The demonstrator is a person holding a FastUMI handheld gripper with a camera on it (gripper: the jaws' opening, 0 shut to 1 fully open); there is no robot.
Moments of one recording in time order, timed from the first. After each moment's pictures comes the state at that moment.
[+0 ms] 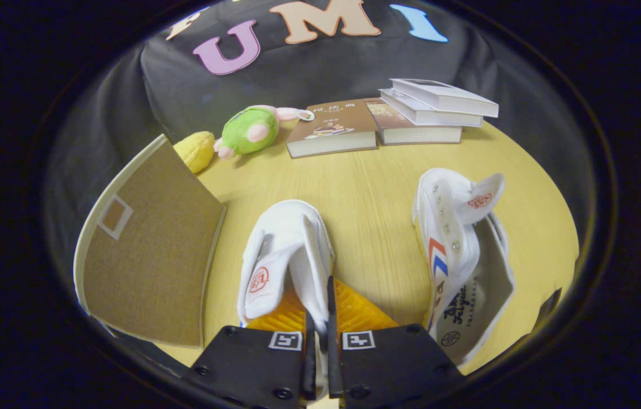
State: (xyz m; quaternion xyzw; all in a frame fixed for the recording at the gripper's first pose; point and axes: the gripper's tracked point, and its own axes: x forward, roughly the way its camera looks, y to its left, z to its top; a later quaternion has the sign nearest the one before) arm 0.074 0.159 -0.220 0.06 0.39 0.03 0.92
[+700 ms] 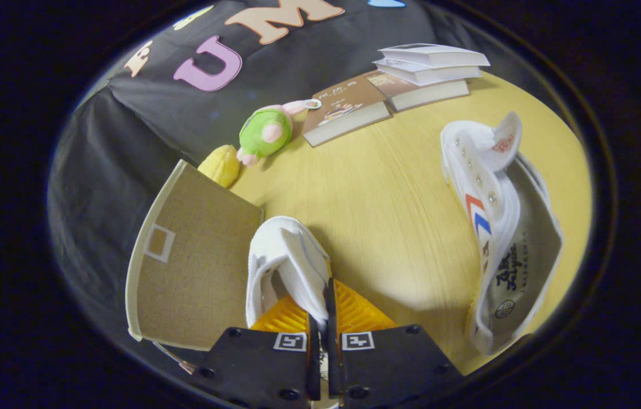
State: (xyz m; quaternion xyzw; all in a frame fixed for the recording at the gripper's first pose) arm 0.055 0.199 -0.215 0.21 0.43 0.09 0.87
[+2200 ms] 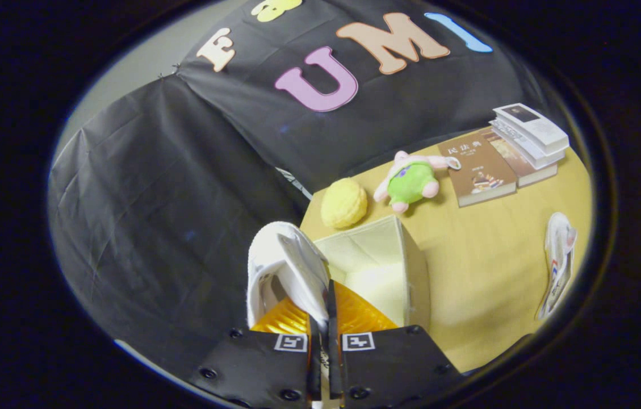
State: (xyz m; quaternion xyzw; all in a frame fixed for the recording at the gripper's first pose) arm 0.073 0.399 -0.020 0.21 0.36 0.19 0.89
